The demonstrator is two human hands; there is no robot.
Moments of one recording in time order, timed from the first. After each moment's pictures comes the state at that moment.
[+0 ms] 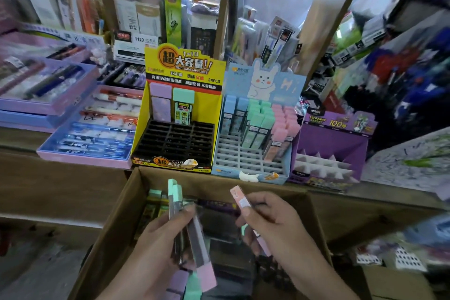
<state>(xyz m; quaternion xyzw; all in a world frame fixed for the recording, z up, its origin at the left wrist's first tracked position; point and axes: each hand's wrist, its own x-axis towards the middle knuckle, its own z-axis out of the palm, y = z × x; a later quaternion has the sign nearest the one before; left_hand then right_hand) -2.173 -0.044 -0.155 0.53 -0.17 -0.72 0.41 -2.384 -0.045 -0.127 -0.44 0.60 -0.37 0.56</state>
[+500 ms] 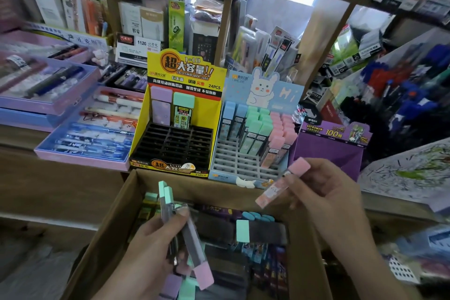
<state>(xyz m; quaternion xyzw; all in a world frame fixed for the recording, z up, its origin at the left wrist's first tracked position) -2.174 -0.044 -0.157 0.52 -0.16 -0.71 0.45 -2.440 -0.067 -0.080 -0.56 0.59 -0.48 0.31</state>
